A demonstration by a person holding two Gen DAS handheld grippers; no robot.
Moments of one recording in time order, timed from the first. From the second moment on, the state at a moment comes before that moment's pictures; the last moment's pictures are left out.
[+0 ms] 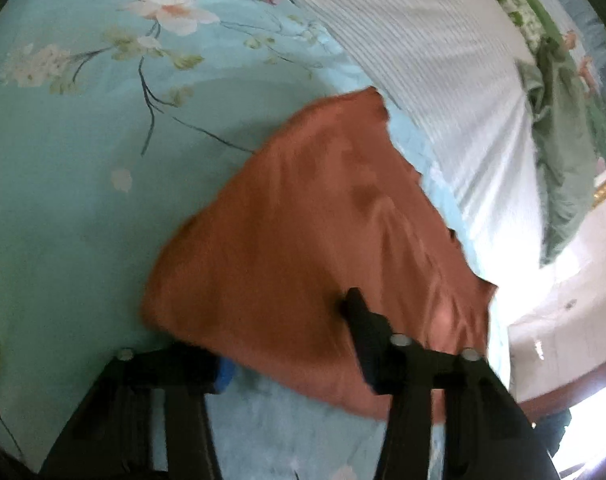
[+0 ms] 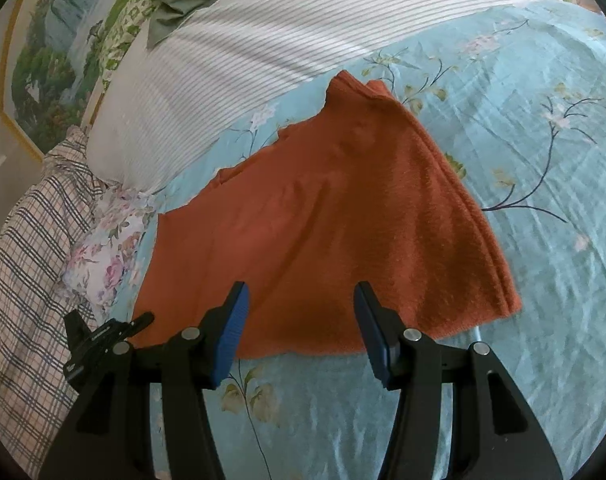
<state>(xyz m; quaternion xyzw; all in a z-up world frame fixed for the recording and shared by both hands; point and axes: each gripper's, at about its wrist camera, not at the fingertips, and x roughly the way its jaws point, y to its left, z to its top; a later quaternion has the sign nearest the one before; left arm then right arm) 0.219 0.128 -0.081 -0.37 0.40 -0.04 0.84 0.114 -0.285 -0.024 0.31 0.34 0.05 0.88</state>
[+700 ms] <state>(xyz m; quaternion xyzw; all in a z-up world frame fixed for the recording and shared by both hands) 0.211 -0.083 0.003 0.02 0.34 -0.16 0.93 0.178 -0.328 -0.025 0.37 0.37 0.14 0.84</state>
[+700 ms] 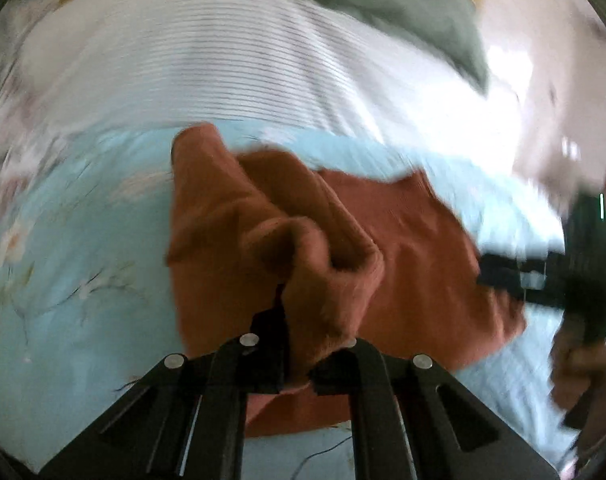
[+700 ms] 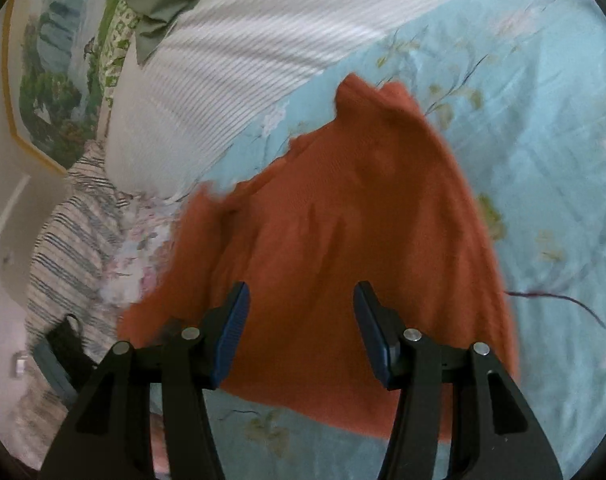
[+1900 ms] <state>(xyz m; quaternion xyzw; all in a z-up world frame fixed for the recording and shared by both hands) 0.187 -0.222 0.017 0.07 0.32 -0.32 0.89 0.270 -0.350 0.017 0.26 0.40 0.18 0.86</state>
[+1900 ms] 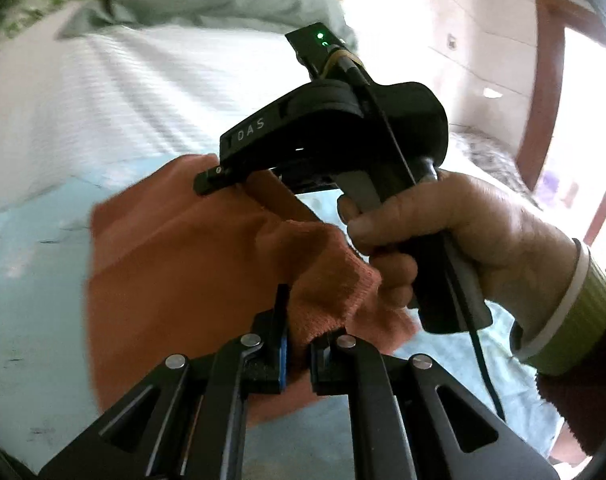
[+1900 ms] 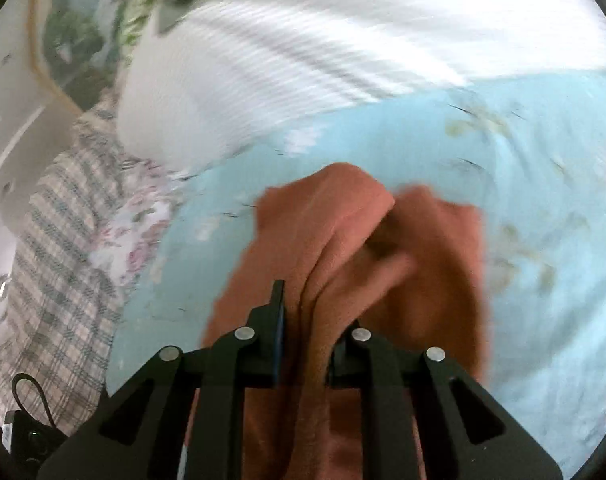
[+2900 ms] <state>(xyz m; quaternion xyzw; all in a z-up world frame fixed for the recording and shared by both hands) 0.200 -0.166 0.010 0.00 0.41 -0.31 0.86 0.251 -0.381 0.016 0.30 0.31 0.21 0.88</state>
